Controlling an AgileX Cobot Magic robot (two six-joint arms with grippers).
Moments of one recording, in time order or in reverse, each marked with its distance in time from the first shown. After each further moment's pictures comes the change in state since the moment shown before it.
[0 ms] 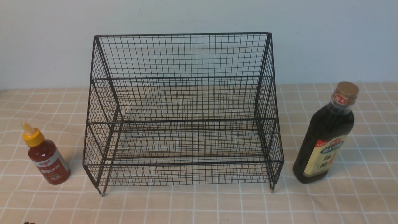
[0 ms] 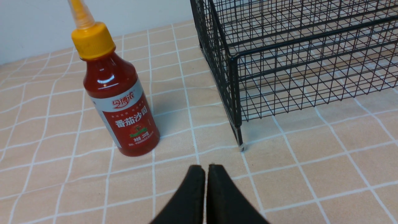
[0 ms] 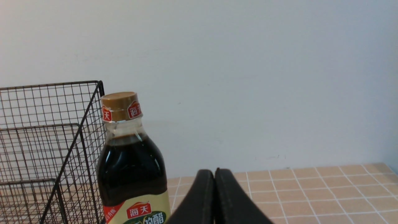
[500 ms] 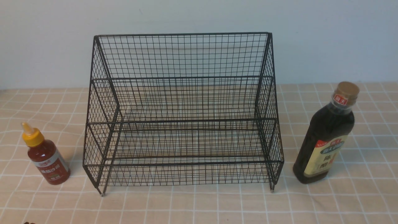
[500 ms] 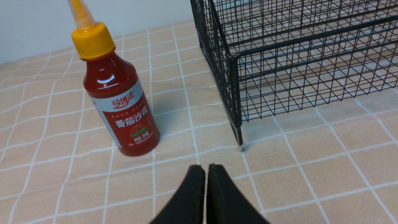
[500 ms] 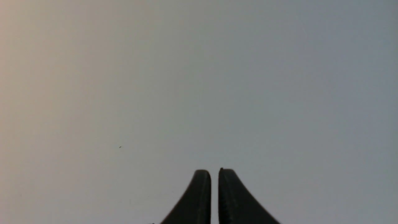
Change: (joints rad) right arm 0.000 0.016 -0.006 -0.072 -0.365 0.273; left arm 0.000 0.000 0.000 0.000 0.000 0.000
